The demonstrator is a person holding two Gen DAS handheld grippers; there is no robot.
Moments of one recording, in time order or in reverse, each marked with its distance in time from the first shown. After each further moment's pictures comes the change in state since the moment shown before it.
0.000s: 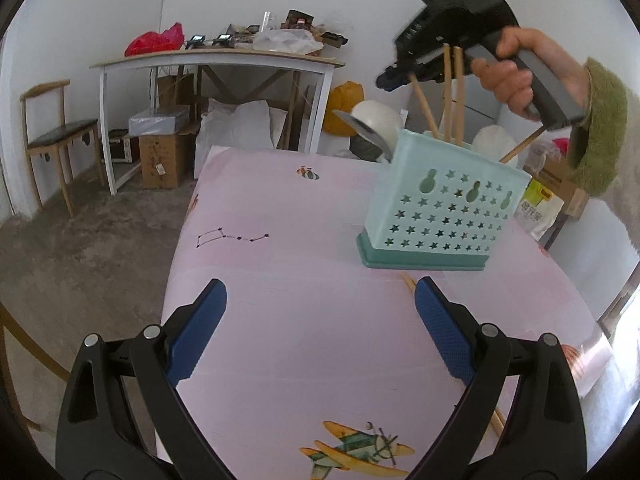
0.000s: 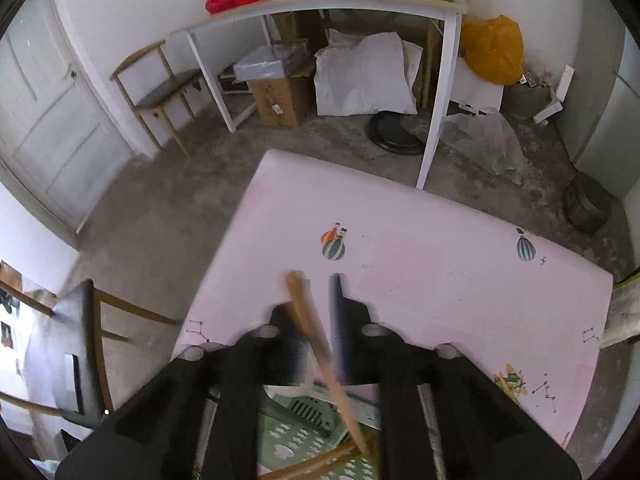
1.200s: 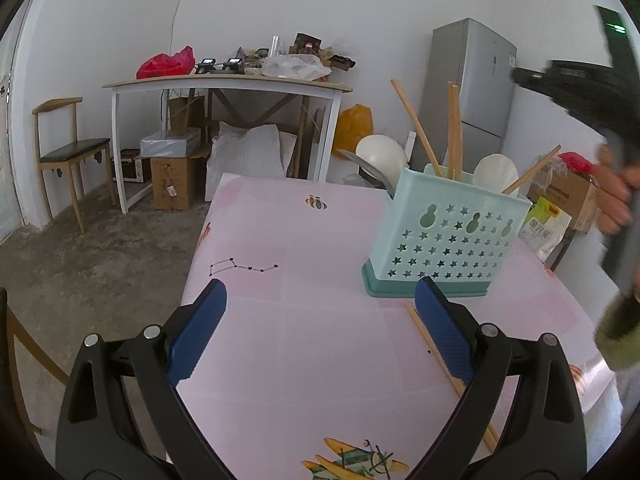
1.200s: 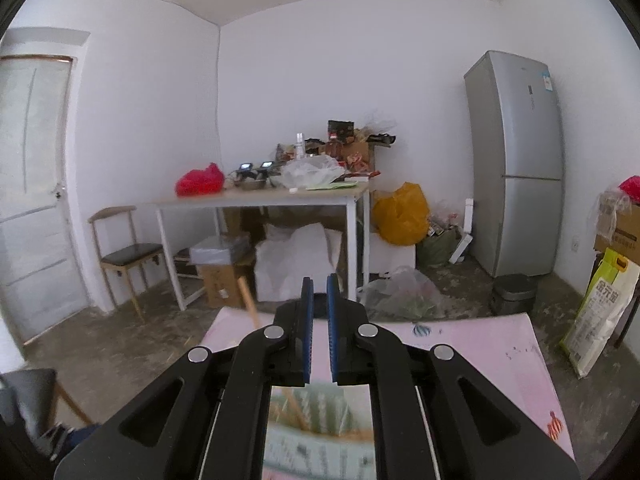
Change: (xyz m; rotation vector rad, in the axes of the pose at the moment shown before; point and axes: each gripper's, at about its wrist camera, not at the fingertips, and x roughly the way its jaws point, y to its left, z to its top) left arm -0.012 -0.017 0.014 0.016 -0.088 0.052; right arm -0.150 0.003 -0.172 0.071 -0.773 -0.223
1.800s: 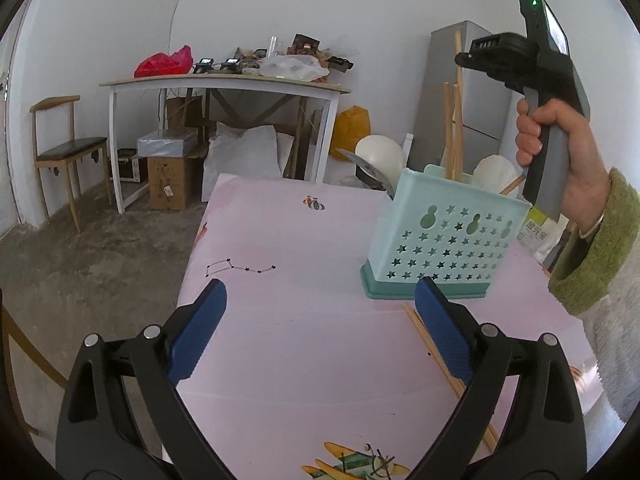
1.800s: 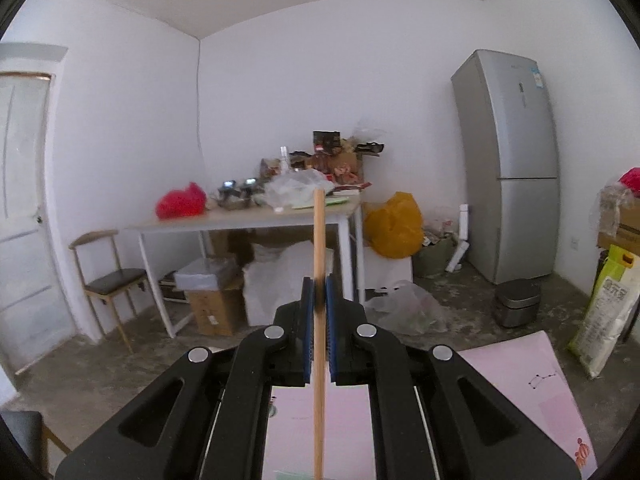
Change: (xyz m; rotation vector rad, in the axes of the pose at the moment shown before) left arm 0.003 0.009 -0.003 -0.012 -0.008 -0.021; right arm 0.096 0.005 0.031 0.037 -0.055 -0.064
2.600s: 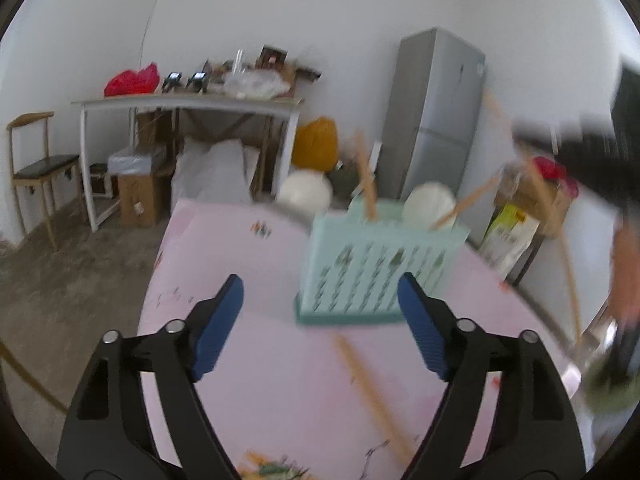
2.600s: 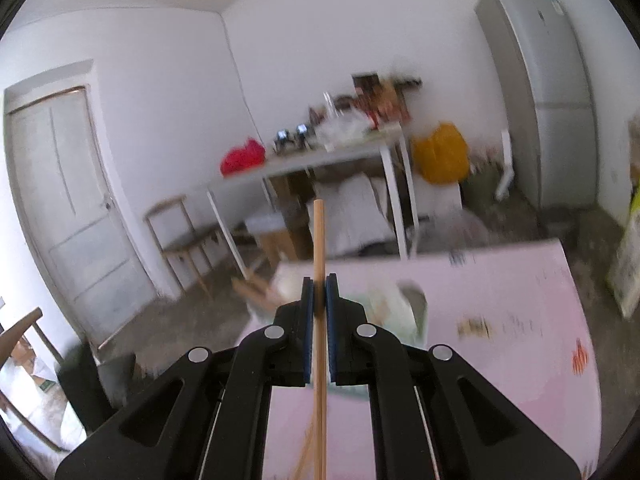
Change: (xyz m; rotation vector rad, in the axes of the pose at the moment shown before) left arm -0.019 -0.055 0.018 0.039 -0.019 -0.077; right arm -0.140 -0.057 -0.029 0.114 0.210 0.271
